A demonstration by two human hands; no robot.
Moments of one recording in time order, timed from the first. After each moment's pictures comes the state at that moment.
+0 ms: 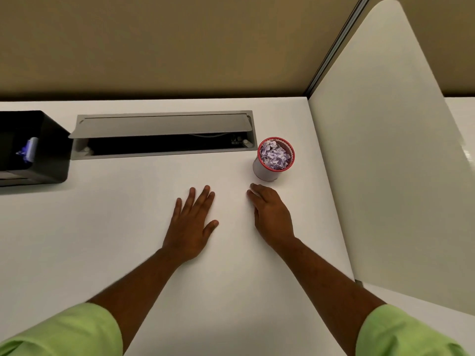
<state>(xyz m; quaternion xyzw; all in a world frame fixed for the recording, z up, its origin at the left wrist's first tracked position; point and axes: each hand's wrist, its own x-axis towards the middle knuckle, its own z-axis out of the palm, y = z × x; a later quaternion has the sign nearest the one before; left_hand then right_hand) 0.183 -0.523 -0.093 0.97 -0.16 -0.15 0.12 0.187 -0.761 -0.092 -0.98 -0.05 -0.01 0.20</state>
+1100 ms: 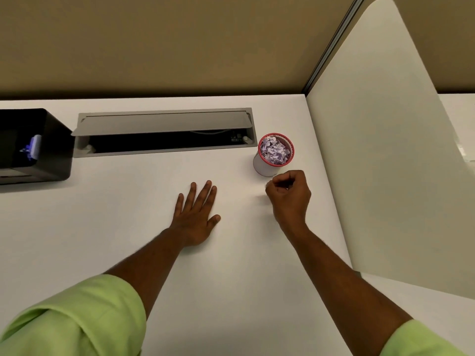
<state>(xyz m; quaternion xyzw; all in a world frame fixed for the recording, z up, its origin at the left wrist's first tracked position) 0.196 -0.524 -0.080 0.94 -0.17 -0.27 0.09 0.198 -0.758 -0.021 -0.79 0.24 -0.13 0.55</state>
